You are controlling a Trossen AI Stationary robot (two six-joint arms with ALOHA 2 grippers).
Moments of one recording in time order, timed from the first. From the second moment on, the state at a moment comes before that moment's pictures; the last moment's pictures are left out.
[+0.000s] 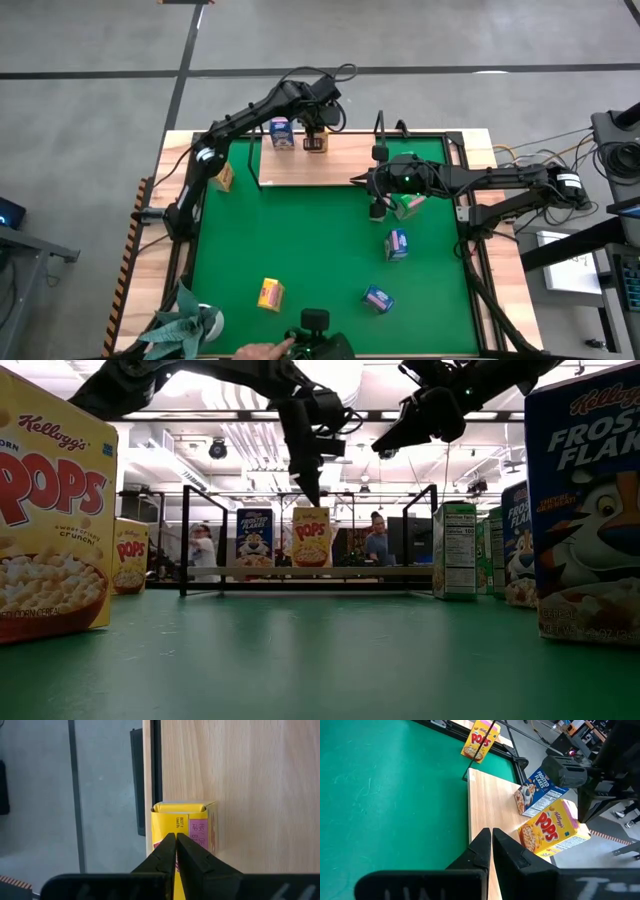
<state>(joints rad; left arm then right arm) 0.54 2.23 2.34 -1.22 -0.18 0.64 -0.16 1.23 0.85 -0.05 0.11 -0.46</state>
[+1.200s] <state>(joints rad) 0.41 2.15 2.32 -1.19 -0.03 0.38 -0.16 1.23 0.85 -0.13 0.11 -0.38</state>
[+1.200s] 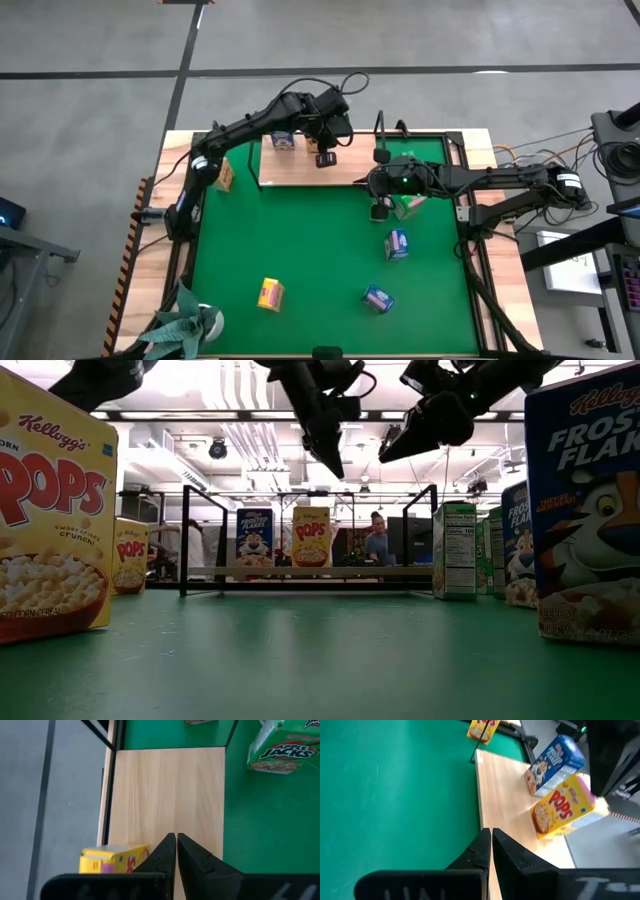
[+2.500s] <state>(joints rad) 0.44 1.78 1.43 -0.51 -0.28 0.27 -0.15 1.23 0.85 -0.17 0.11 -0.30</state>
